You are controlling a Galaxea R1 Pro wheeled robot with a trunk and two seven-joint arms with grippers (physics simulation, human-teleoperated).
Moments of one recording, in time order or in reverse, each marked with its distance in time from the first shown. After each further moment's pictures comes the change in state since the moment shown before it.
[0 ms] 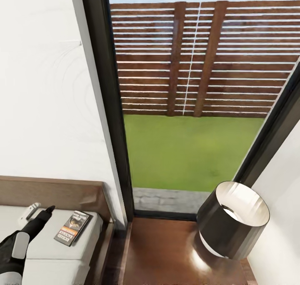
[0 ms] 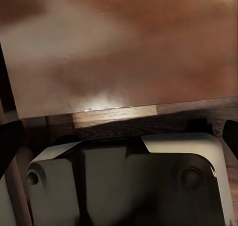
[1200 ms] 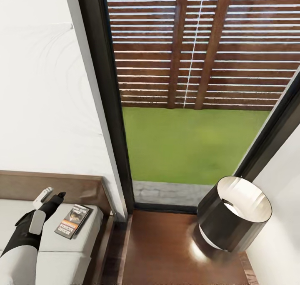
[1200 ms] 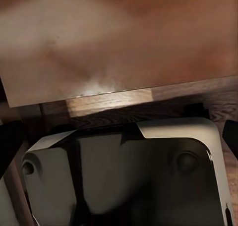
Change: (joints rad) left arm -0.140 -0.014 -0.092 0.075 0.011 -0.019 0.126; right arm 0.000 -0.001 0.000 0.000 0.000 0.000 0.000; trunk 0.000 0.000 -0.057
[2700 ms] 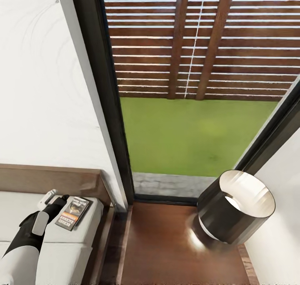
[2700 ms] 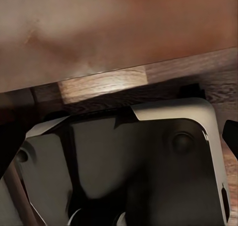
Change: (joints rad) left arm 0.000 0.005 -0.034 0.052 -0.005 -0.002 0.001; right arm 0.000 0.000 0.000 -0.002 0.000 0.000 0.000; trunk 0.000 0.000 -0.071
